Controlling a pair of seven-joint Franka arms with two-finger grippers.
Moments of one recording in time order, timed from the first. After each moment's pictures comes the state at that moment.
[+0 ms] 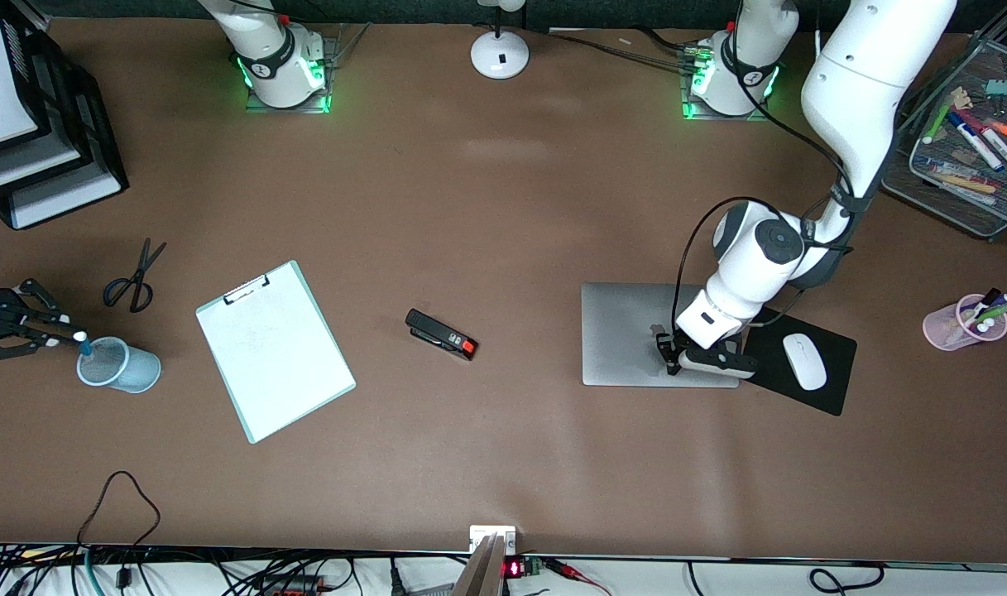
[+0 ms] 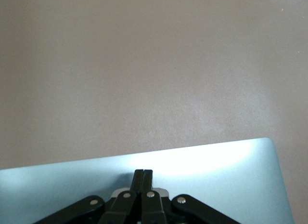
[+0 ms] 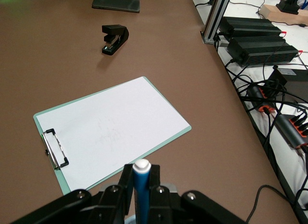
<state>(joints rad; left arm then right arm) 0.02 0.63 -0.28 -1.96 0.17 2.94 -0.27 -0.44 0.65 -0.08 -1.38 0.83 1.67 -2.31</state>
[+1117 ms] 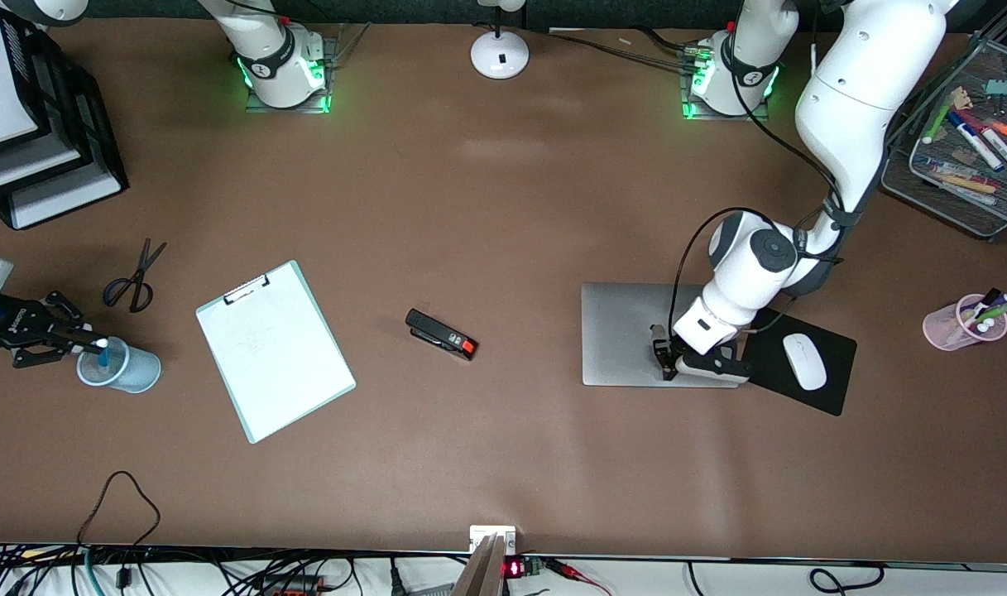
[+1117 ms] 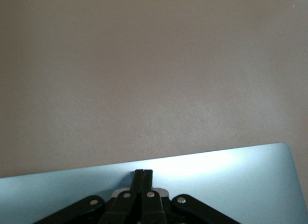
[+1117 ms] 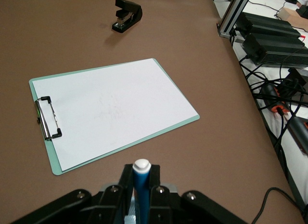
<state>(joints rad) 0.02 0.67 -0.28 -1.93 0.18 2.95 -0.26 -0.44 0.74 -0.07 -1.37 0.83 1.73 -2.49</state>
